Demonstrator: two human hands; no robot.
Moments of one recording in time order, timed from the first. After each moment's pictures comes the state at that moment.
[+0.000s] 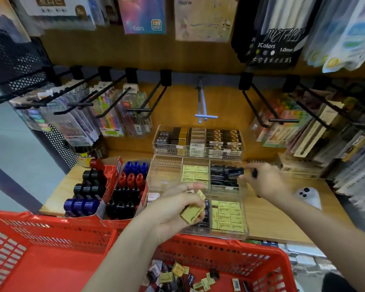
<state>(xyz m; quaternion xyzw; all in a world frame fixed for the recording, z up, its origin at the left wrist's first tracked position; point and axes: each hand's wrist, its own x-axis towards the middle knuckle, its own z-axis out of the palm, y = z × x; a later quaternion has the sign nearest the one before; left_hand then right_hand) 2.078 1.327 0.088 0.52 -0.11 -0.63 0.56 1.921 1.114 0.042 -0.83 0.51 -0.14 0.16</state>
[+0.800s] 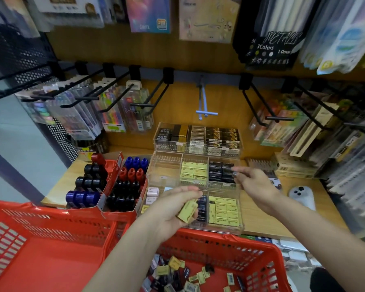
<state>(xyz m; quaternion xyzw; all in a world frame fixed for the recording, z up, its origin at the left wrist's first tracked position) 2.070 1.330 0.072 0.56 -0.05 -0.60 0.58 1.930 1.151 0.043 -0.66 0.47 -0.19 0.55</state>
